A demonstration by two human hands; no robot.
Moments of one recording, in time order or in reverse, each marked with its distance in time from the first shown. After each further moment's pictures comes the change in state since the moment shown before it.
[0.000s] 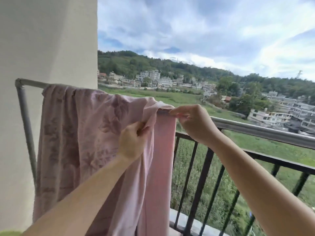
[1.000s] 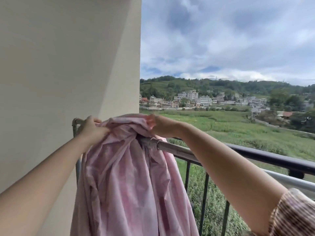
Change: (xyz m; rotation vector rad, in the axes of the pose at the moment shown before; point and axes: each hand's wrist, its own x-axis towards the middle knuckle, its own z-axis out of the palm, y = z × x) left_hand 0.170 -0.072 -0.184 0.309 0.224 -0.494; right_hand 0.204 -0.074 0.135 0.014 -0.580 -0.175
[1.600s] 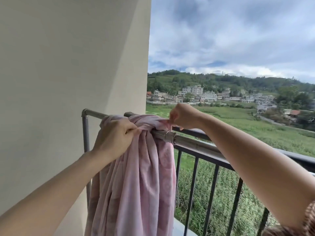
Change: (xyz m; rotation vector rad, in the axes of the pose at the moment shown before) left_hand -0.045 -0.014 0.011 0.248 0.075 0.703; right_hand 0.014 0.016 -0.006 -0.215 0.138 0.021
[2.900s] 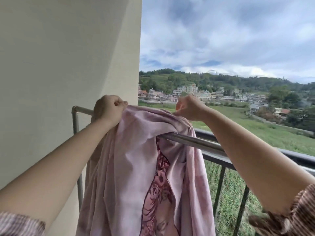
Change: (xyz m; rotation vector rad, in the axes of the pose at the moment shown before) left_hand 0.044 0.041 0.000 -0.062 0.086 -0.364; right_hand -0.046 0.049 -0.038 0.112 0.113 0.117
